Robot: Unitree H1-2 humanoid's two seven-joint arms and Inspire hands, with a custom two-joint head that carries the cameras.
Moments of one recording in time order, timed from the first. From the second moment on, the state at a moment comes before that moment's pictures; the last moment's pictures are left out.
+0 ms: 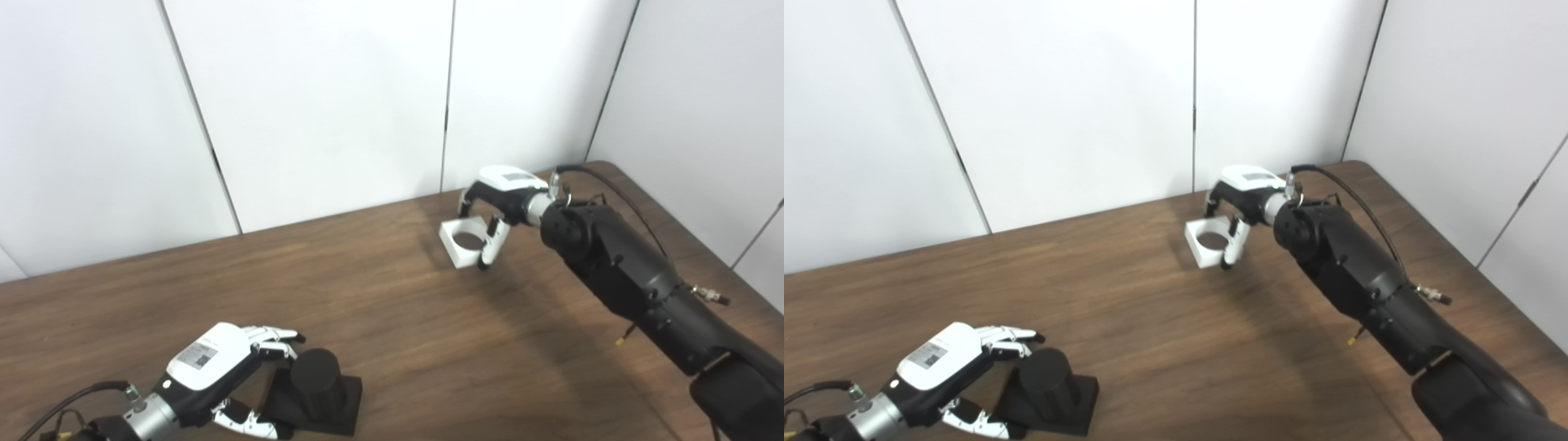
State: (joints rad) left arm -0.44 0.55 -0.63 0.20 0.61 -0.47 -0.11; right arm -0.55 -0.65 0.27 0.06 -0.70 0.29 0.48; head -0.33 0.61
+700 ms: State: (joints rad) left arm -0.44 0.49 -0.60 0.21 0.66 -0.46 -0.14; right arm -0.53 -0.66 0.26 -0.28 -0.59 0.24 0.65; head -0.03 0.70
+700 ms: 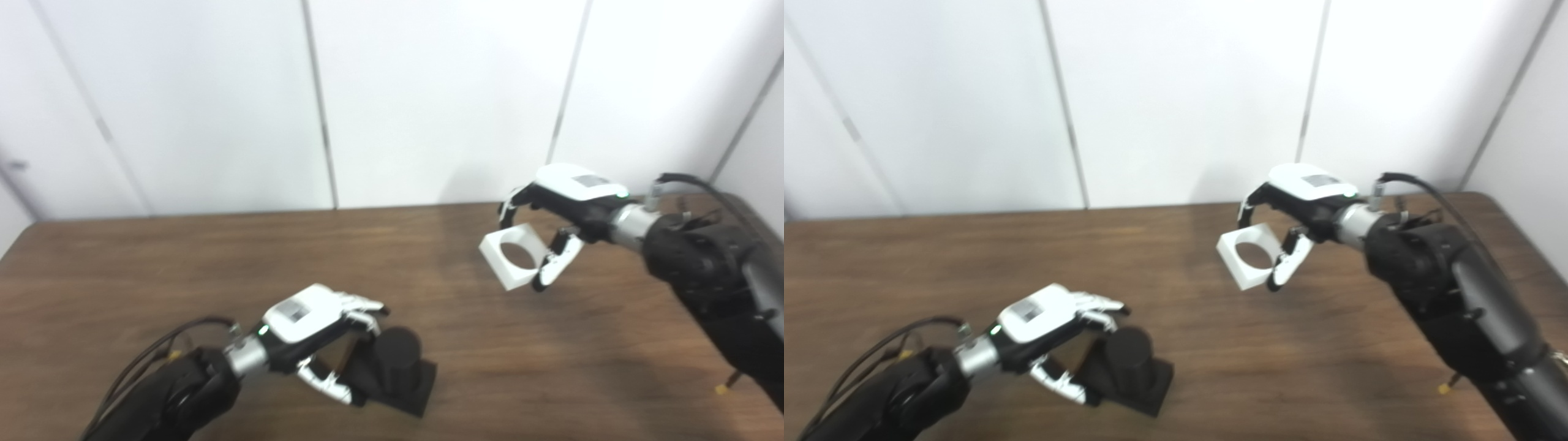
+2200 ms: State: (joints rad) left arm -0.46 0.40 -0.60 0.22 0.69 -0.41 -0.18; right arm -0.49 -0.53 0.31 -0.44 -0.46 0.23 0.73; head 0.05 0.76
